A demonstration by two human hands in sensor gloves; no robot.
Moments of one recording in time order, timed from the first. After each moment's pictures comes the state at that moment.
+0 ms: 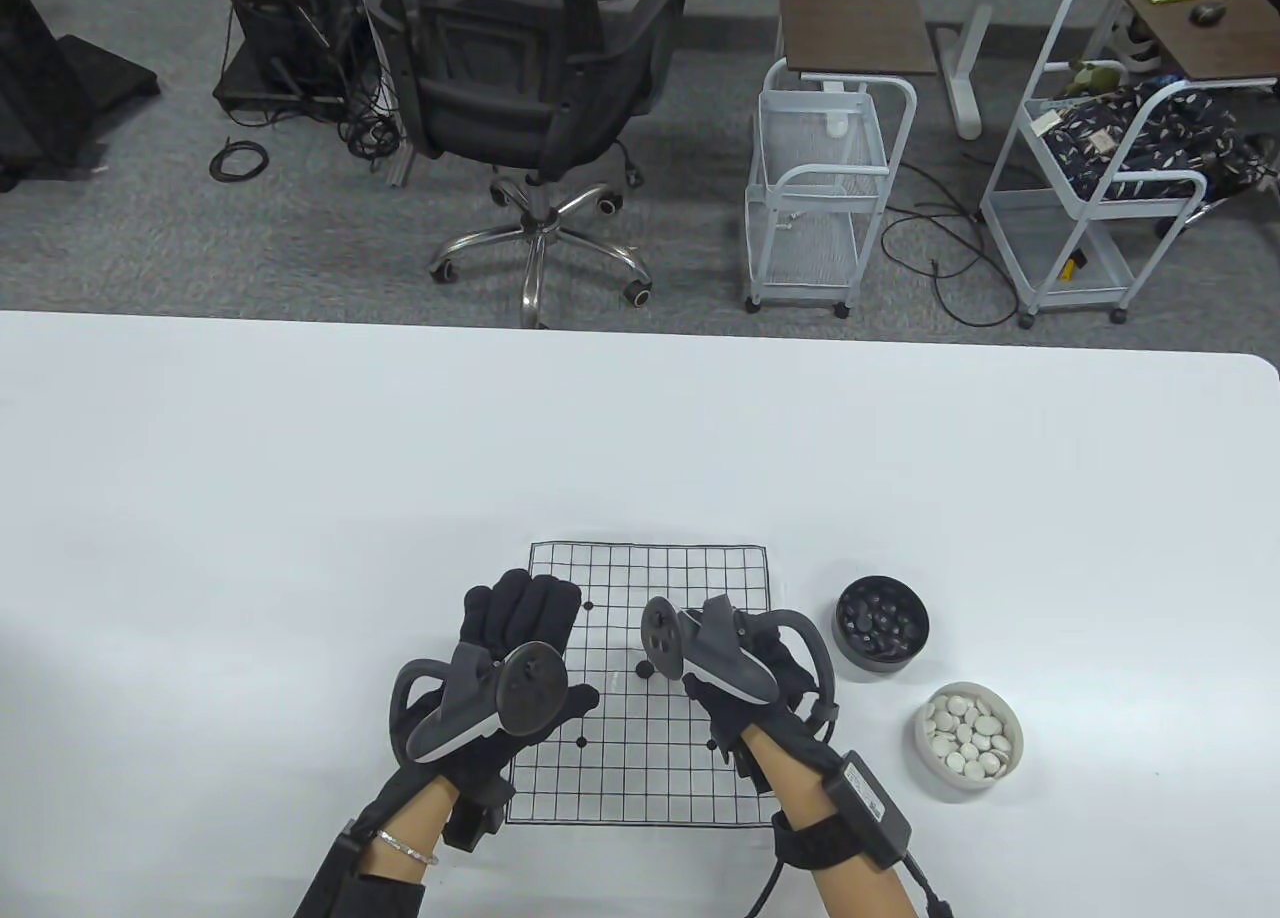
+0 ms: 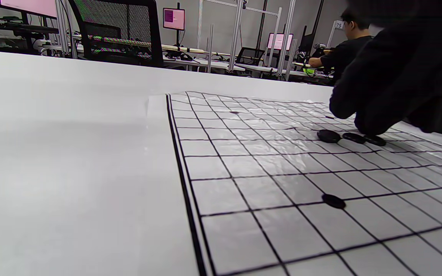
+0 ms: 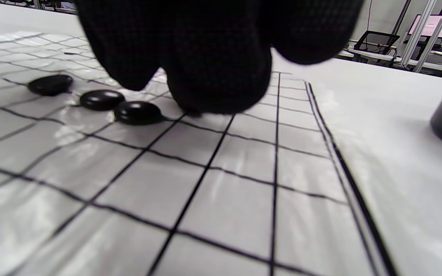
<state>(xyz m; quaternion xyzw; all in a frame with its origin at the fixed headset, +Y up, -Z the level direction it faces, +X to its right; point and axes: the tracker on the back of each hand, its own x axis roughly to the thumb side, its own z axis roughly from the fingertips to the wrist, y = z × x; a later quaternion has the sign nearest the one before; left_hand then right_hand) -0.153 -0.726 -0.273 -0.07 -0.16 0.05 0.98 0.046 -0.743 -0.320 -0.08 -0.05 -0.99 0.06</state>
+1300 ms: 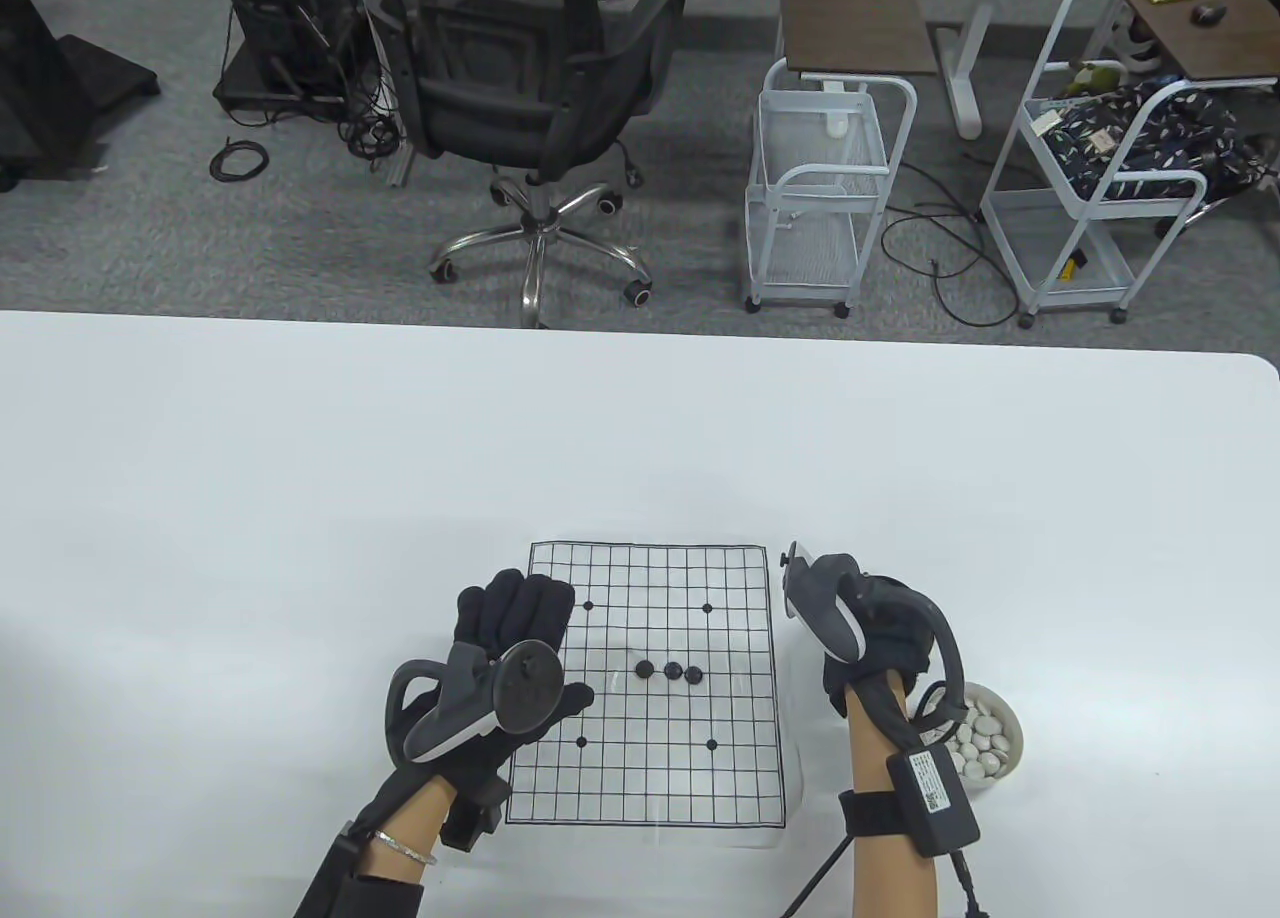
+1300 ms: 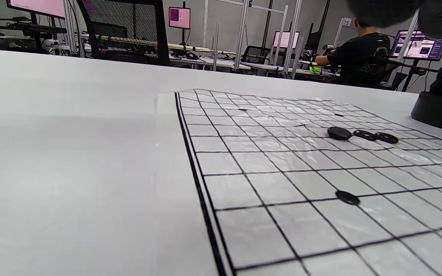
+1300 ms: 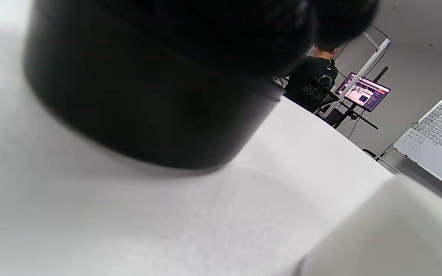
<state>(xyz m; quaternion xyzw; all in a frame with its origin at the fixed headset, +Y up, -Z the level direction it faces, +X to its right) -0.156 -0.725 -0.273 -0.07 -0.15 0.05 0.99 0.168 -0.750 -0.354 0.20 -0.06 -0.95 0.25</state>
